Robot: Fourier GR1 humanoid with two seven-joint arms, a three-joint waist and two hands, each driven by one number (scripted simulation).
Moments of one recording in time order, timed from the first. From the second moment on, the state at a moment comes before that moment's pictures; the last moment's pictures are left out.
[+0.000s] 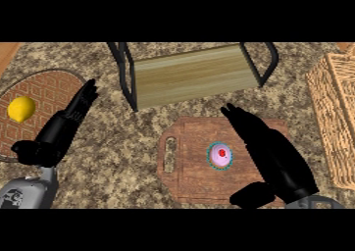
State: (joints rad) left arm -0.16 0.29 -0.08 -1.59 0.04 -0.09 0.01; right arm -0.21 -0.25 0.41 -1.98 0.64 0.35 0.62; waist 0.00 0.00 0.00
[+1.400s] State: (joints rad) left arm -0.18 0.21 0.03 -1.57 -0.04 -0.19 0.03; right arm -0.19 -0.08 0.42 -1.77 0.91 0.39 0.55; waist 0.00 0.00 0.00
